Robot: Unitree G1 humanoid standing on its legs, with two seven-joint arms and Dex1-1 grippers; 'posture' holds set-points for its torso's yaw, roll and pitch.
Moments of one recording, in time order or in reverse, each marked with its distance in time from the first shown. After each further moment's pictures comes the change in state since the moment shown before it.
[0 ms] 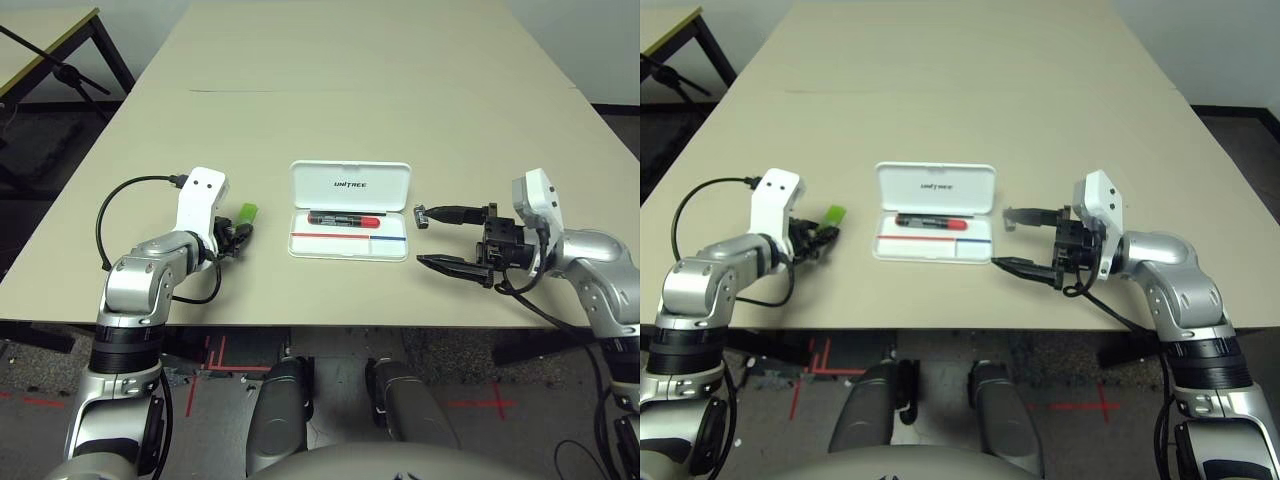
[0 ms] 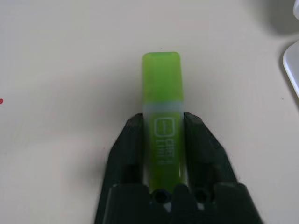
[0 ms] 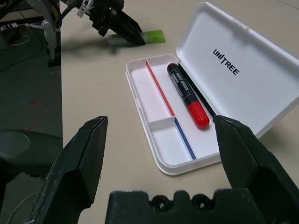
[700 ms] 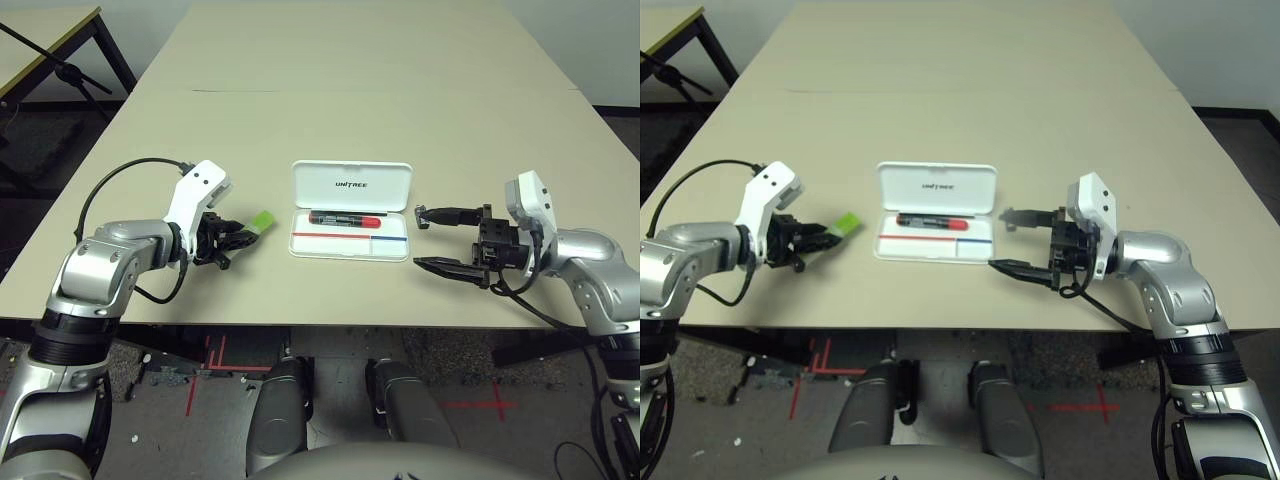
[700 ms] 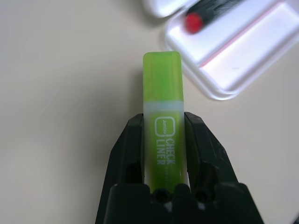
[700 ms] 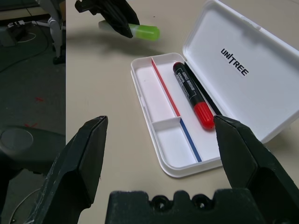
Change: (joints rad) left arm -0.058 0.312 -0.174 -0.002 -0.127 -0.168 -0.530; right arm 0.000 0.001 0.020 0.023 -0.003 -0.026 0.015
